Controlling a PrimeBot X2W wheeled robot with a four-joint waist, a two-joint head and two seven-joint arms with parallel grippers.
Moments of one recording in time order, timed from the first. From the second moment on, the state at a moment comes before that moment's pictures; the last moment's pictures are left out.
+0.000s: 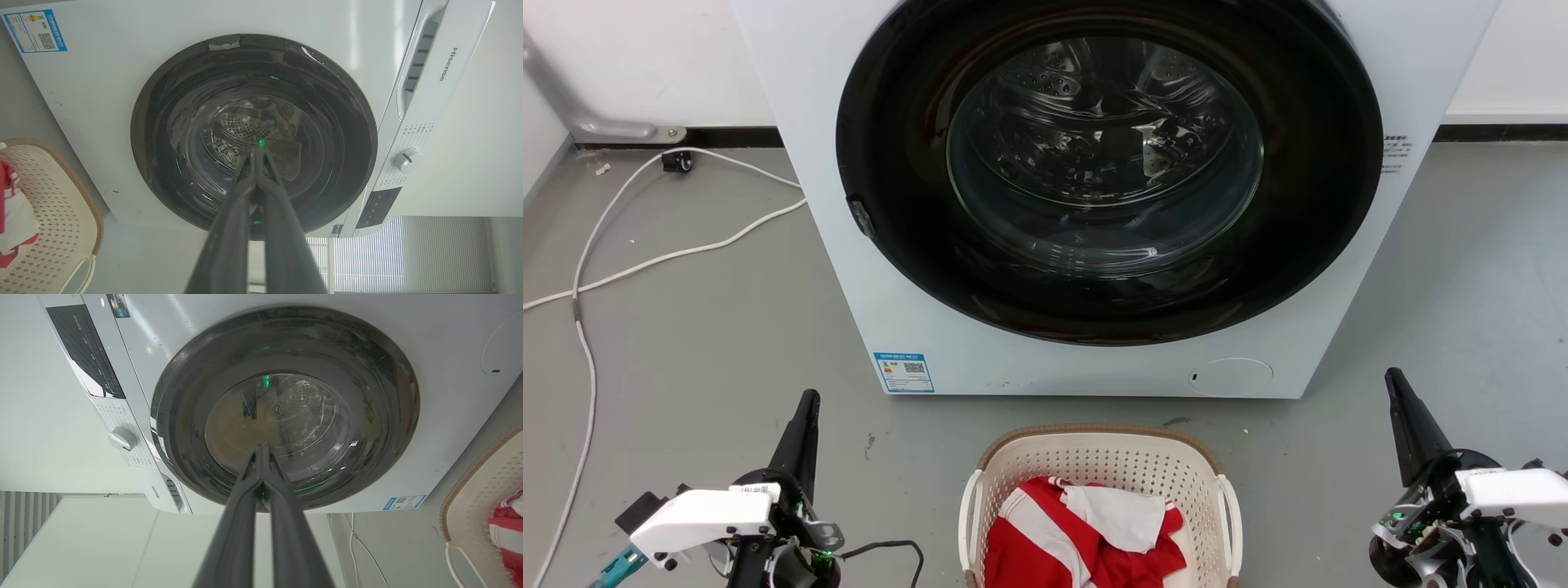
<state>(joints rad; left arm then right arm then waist) -0.10 0.06 0.11 0.24 -1.62 -0.13 0.11 -0.10 -0.06 -0.11 0.24 1.62 0.13 0.11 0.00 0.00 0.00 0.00</state>
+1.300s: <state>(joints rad) -0.05 0.05 0.14 0.22 -1.48 -0.11 0.03 -0.05 -0.05 -0.09 0.26 1.51 0.13 0.03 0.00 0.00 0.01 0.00</state>
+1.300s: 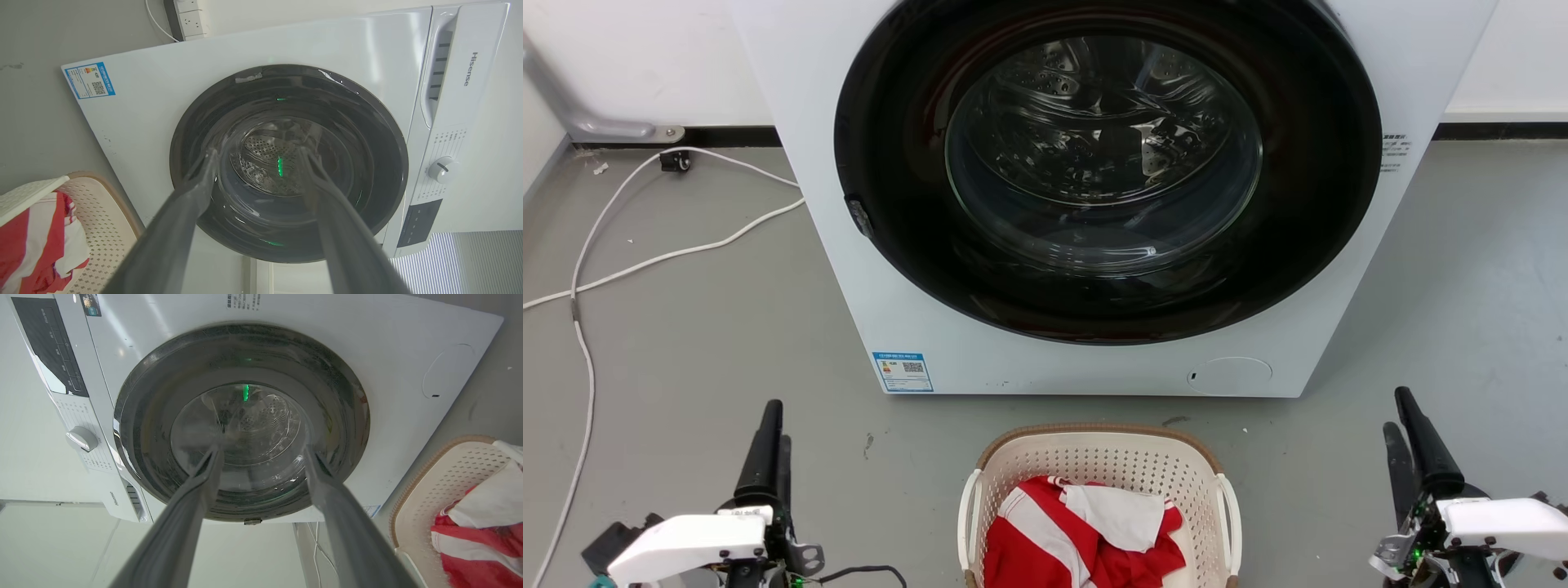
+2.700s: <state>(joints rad) -0.02 0.09 -0.05 -0.11 -0.56 -0.05 -0.12 -0.07 -0.05 -0.04 -0.04 0.43 0.13 -0.12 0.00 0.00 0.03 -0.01</state>
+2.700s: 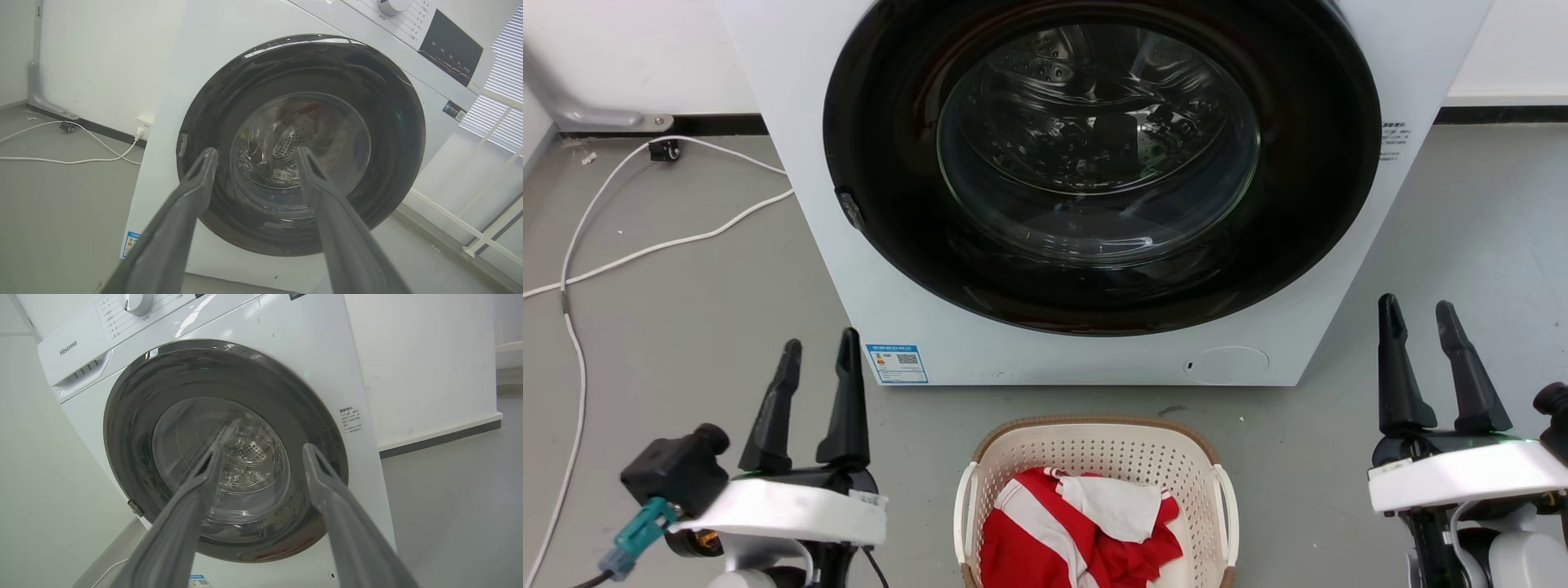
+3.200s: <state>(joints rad) 0.00 0.15 -0.17 -0.07 -0.41 -0.02 -0.16 -0.06 -0.05 -0.01 0.04 0.26 0.13 -0.15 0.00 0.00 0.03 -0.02</state>
